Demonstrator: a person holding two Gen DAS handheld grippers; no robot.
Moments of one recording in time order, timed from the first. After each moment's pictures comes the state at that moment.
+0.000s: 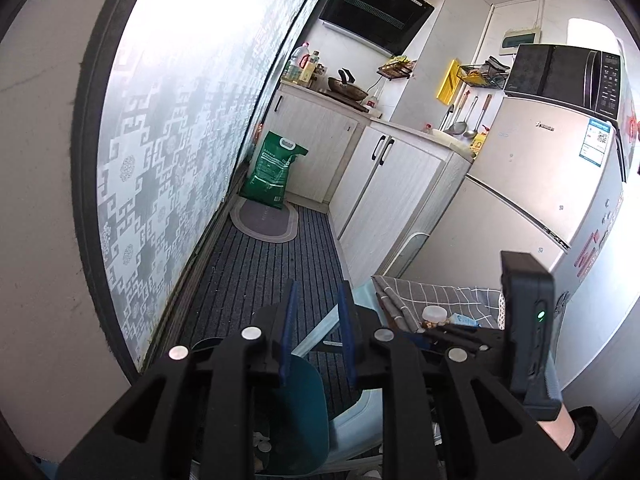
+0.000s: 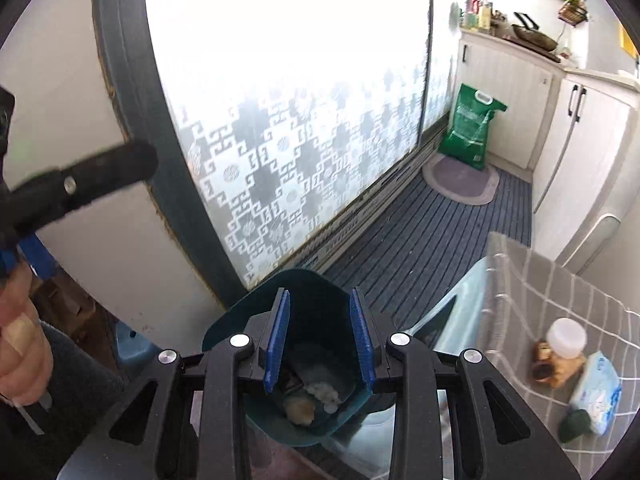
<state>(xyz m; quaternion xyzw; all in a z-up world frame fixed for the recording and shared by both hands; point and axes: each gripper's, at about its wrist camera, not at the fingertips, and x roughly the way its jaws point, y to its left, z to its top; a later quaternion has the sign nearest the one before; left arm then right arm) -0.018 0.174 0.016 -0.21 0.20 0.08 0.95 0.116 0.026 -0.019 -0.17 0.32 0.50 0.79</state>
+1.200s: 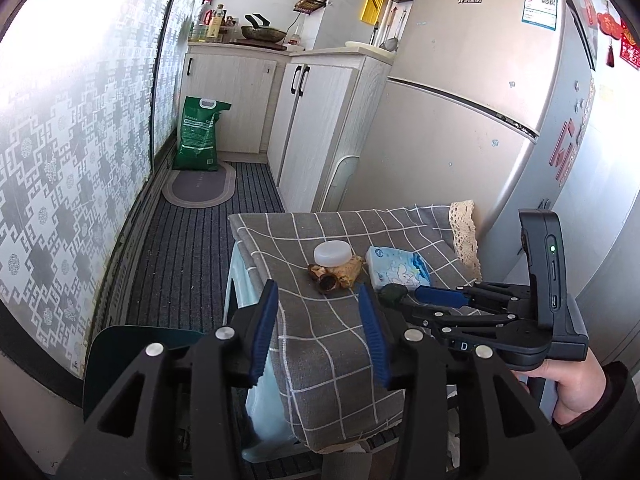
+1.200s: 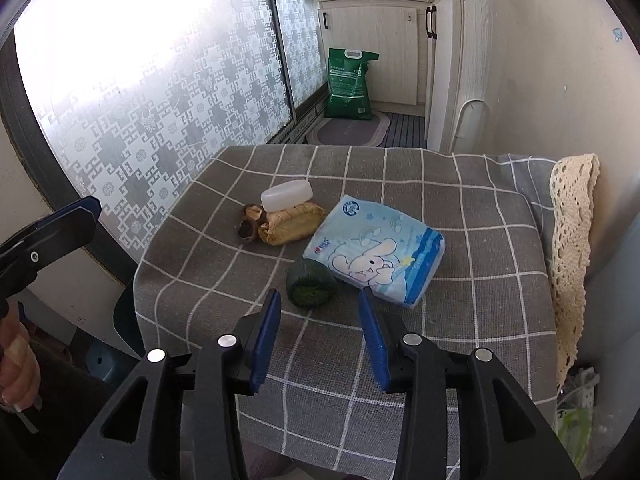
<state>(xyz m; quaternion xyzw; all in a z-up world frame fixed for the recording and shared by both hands) 0.083 0.030 -0.010 -0.12 0.29 -0.02 0.95 0.211 -0.161 -0.060 -0.09 0.39 0.37 0.84</state>
